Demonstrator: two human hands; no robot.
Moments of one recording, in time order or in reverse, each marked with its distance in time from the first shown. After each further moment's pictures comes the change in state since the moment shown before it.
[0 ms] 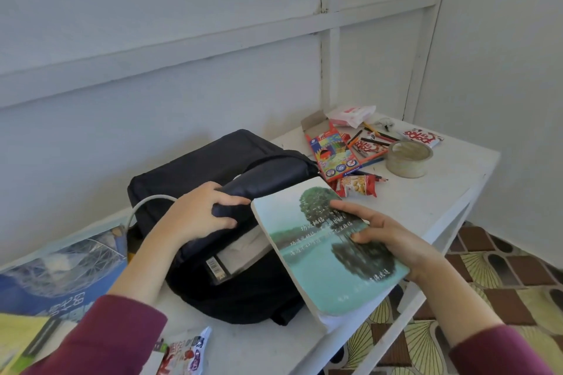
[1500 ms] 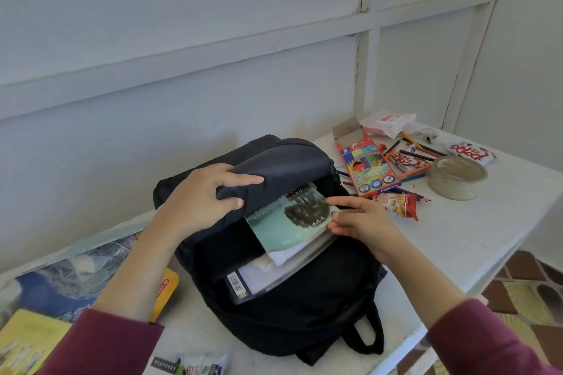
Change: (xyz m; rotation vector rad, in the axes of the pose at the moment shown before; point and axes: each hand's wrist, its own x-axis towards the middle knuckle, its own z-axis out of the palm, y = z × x) left_hand -0.006 0.007 -0.047 -0.176 0.258 0.028; right_hand 0.098 -0.010 0.032 -0.197 0.346 -0.022
